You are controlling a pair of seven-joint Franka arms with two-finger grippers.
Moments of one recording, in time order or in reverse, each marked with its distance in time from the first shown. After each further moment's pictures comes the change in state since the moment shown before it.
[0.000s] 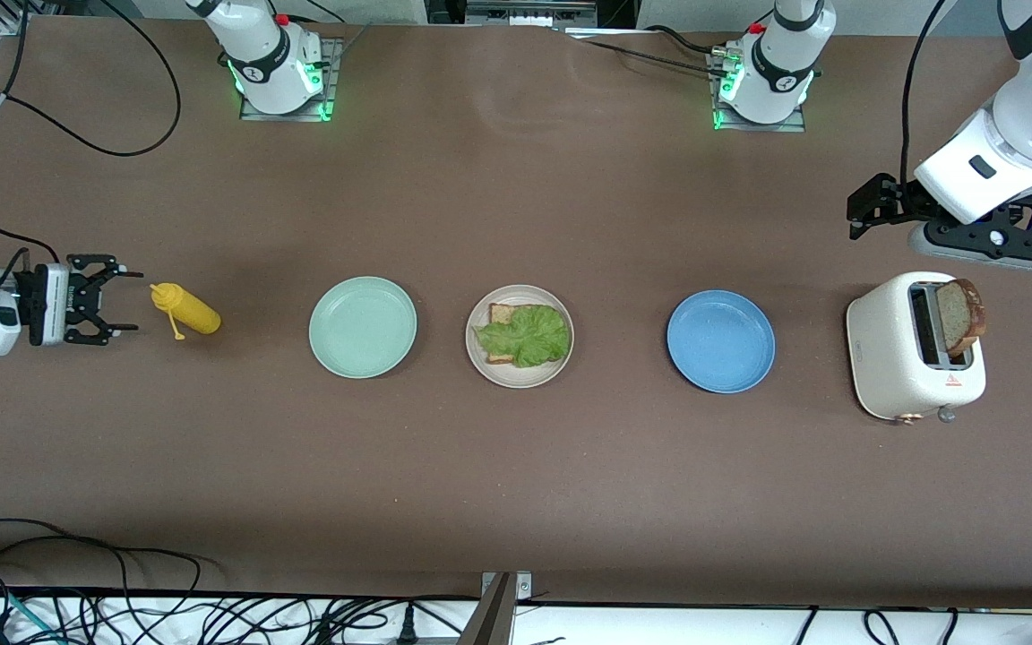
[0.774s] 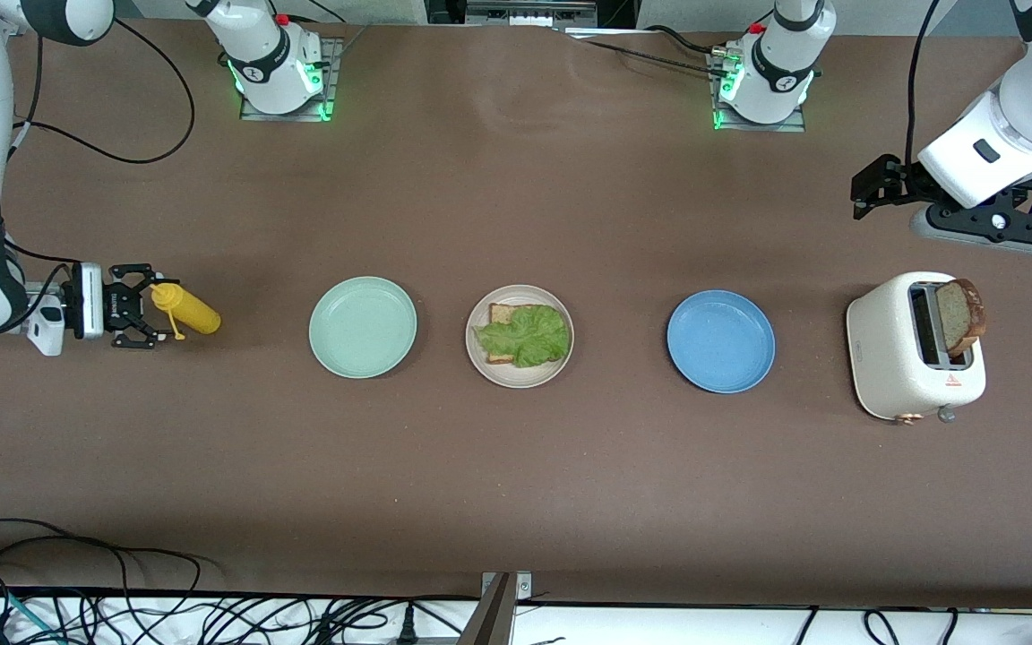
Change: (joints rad) left arm 0.007 -0.019 -0.002 -0.001 0.000 -0.075 0.004; right arm -0.008 0.109 0.017 -0.002 0.143 -0.047 -0.273
